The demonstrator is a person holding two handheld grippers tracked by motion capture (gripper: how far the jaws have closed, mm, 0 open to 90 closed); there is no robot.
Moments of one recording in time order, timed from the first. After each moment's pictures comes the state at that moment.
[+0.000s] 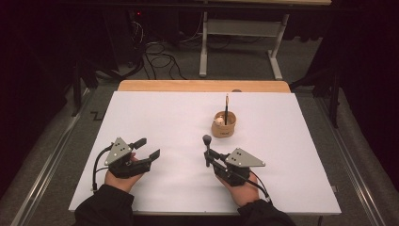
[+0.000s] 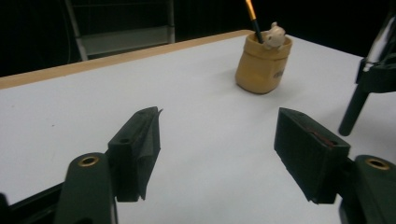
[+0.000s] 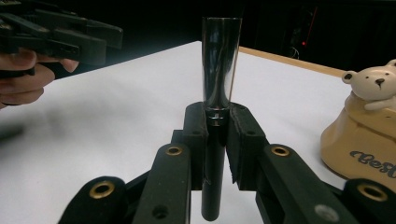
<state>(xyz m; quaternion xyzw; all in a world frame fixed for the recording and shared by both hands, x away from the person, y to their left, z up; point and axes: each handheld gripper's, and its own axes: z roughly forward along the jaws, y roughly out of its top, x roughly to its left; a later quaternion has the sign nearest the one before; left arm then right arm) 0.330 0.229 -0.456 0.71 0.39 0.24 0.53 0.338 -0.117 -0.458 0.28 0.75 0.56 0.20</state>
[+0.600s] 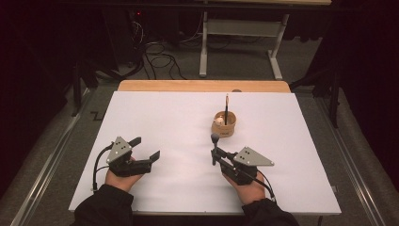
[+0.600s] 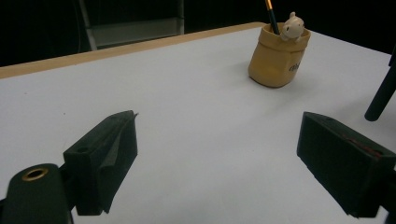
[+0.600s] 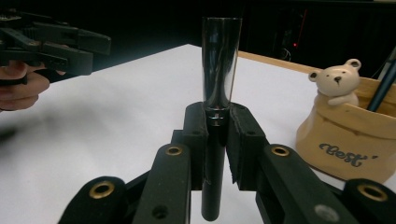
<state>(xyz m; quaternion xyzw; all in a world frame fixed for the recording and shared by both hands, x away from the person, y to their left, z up) 0.334 0.229 -0.458 0.71 0.40 0.24 0.52 0.340 -0.136 -0.454 0.29 0.75 0.56 0.21</state>
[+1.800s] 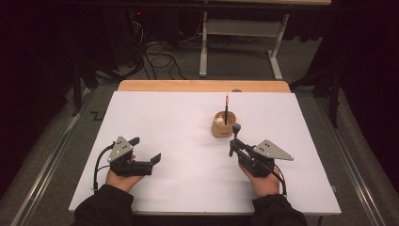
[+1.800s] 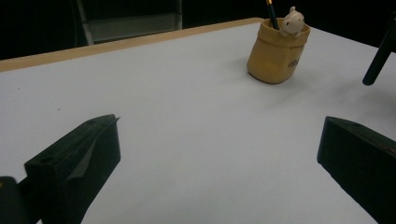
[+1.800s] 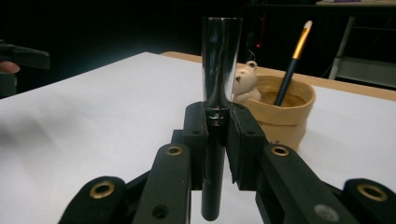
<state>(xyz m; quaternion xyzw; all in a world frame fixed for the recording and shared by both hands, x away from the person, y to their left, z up) 0.336 0.227 -0.460 0.72 0.40 0.23 0.52 0.357 -0.179 -0.447 0.35 0.72 0.55 0.24</state>
